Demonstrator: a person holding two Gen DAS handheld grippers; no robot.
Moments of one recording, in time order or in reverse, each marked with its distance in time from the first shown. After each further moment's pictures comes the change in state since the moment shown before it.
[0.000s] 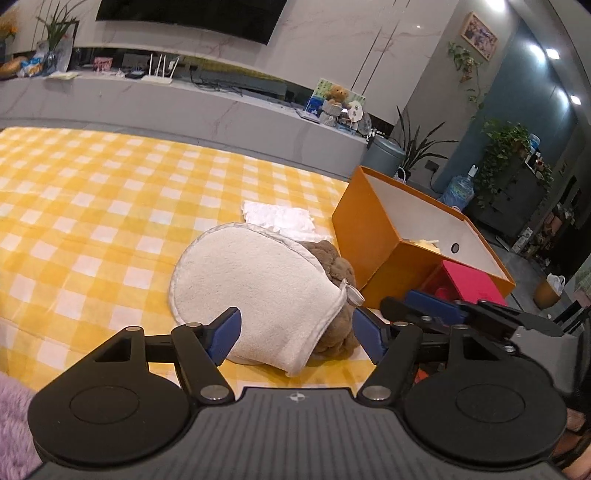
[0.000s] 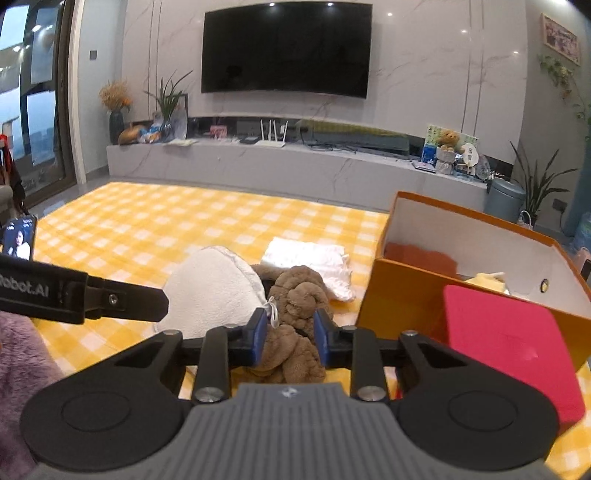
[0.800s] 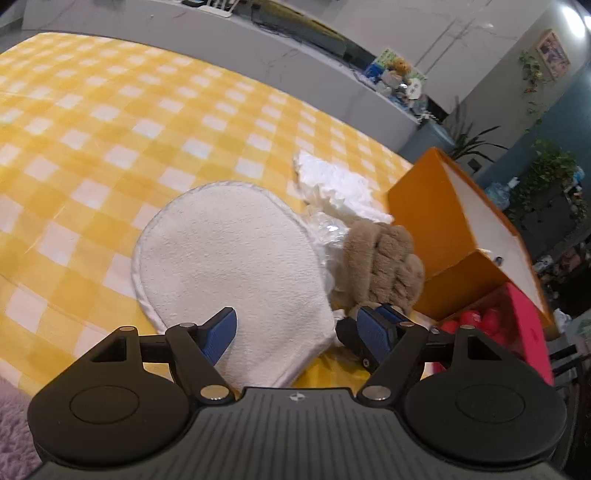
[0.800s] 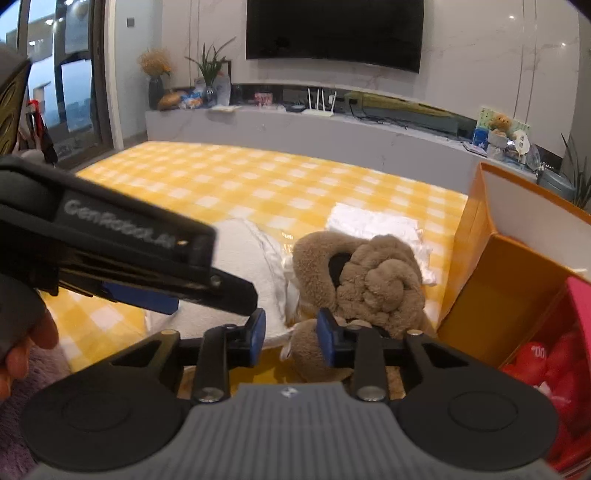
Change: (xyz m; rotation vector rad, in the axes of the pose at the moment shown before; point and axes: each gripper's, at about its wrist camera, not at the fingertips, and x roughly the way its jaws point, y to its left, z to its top) left arm 0.054 0.040 0.004 -0.229 0.150 0.070; right arm 0.061 0.036 -0.013 -0.061 0.095 0.136
